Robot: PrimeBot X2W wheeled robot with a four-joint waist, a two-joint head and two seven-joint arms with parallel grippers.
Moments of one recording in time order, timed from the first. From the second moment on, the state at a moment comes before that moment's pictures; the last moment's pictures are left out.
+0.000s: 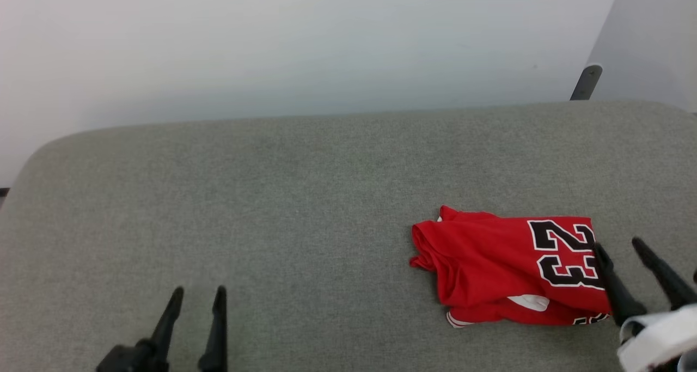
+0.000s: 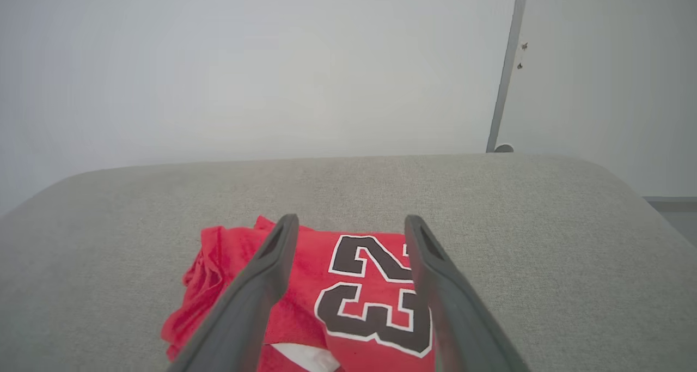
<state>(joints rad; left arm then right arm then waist) 0.12 0.13 0.01 0.09 -0.27 -0.13 -0.26 0.02 -0.34 0.04 -0.01 0.49 0.13 0.00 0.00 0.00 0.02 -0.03</state>
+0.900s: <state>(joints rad) -0.16 0.15 -0.13 0.14 -0.29 -0.13 -0.26 -0.44 -0.49 0.18 0.41 0.75 0.13 0.87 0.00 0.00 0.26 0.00</state>
